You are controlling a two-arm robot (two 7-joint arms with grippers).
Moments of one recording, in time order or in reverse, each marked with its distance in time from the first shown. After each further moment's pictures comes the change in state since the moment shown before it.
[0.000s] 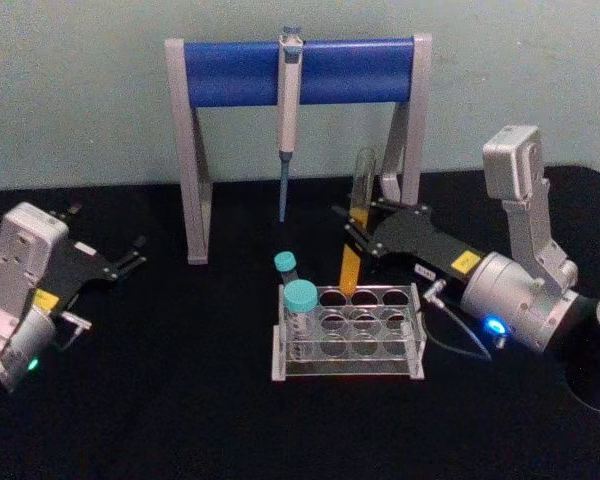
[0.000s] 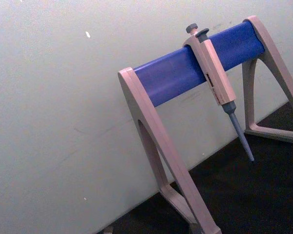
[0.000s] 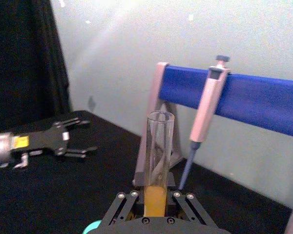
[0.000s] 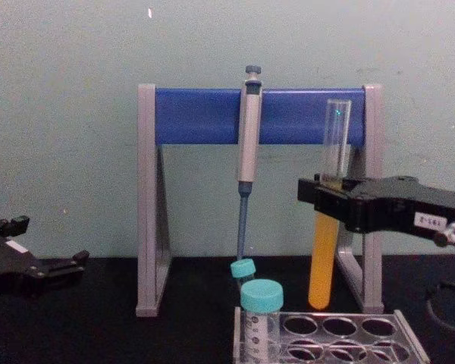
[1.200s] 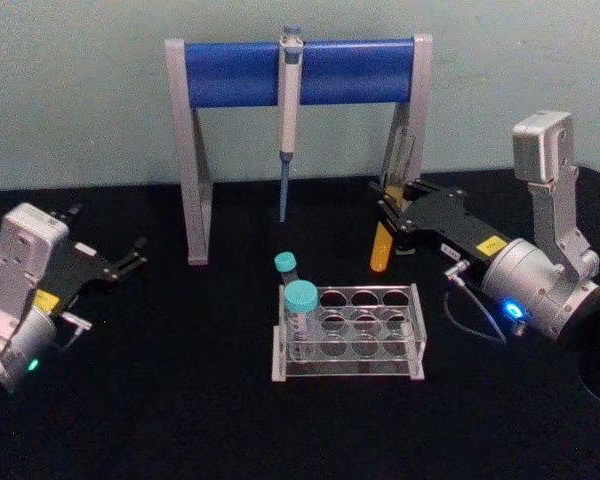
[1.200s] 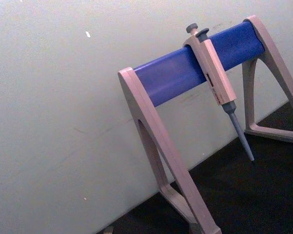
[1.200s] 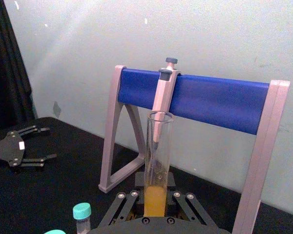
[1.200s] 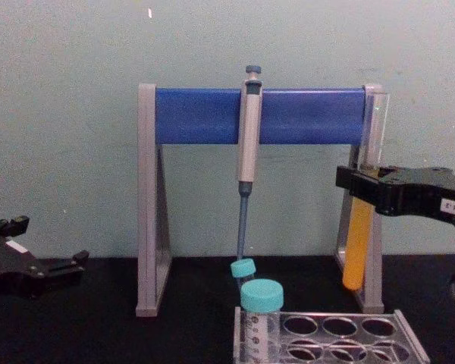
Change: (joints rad) left arm 0.000 0.000 0.000 0.000 0.000 0.000 0.000; right arm -0.009 -0.024 0.063 0.015 -0.021 0.006 -0.078
